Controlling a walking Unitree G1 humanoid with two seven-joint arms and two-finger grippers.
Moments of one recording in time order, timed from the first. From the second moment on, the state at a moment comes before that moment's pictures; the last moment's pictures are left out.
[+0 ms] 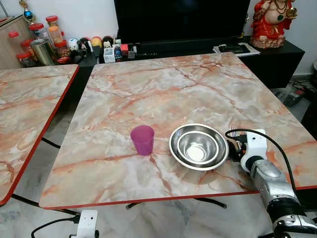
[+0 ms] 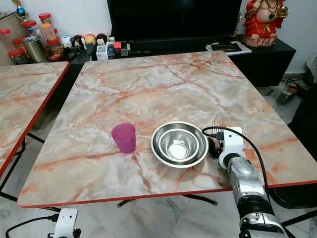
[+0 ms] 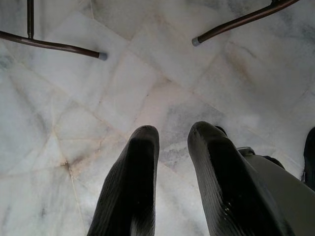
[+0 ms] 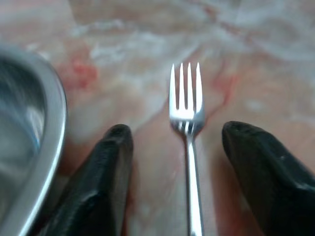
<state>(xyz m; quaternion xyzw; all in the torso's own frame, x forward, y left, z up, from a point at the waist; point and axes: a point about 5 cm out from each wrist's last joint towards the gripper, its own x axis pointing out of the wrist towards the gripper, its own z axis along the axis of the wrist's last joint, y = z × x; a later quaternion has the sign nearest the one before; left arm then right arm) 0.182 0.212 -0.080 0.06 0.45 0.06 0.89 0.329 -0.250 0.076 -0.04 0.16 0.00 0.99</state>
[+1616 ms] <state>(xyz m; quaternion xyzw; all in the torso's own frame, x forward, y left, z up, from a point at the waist) 0.190 0.209 -0.076 0.05 0.42 0.07 0.90 0.350 -0.144 0.177 0.04 -0.16 0.06 0.99</state>
